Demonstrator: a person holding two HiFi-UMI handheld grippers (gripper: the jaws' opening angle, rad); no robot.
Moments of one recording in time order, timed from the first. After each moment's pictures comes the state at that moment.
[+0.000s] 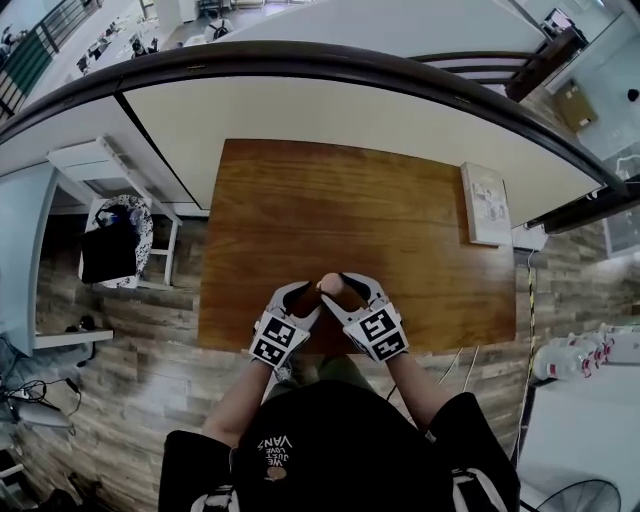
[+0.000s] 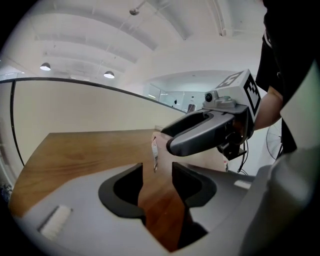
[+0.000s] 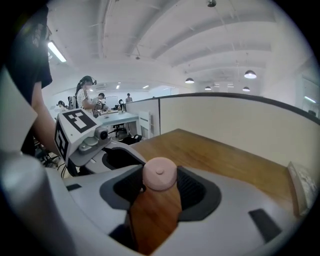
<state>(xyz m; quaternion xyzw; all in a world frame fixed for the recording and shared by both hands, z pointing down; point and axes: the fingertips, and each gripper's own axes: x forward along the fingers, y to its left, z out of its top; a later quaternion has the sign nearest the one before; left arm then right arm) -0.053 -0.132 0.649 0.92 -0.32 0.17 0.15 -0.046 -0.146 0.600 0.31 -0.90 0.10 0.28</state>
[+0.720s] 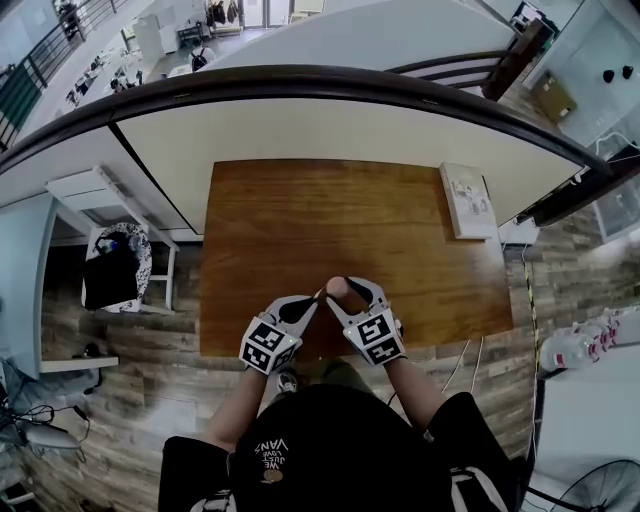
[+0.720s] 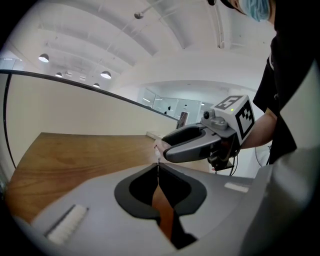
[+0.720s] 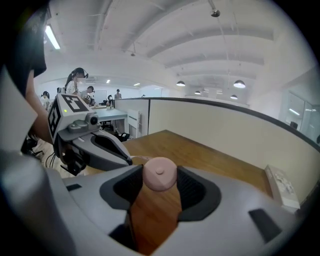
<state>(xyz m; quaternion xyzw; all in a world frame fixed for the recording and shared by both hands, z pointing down) -0.047 -0.114 0.611 0.94 -0.27 0.13 0.18 -0.014 -0.138 0.583 0.38 -0.87 0.07 0.30</state>
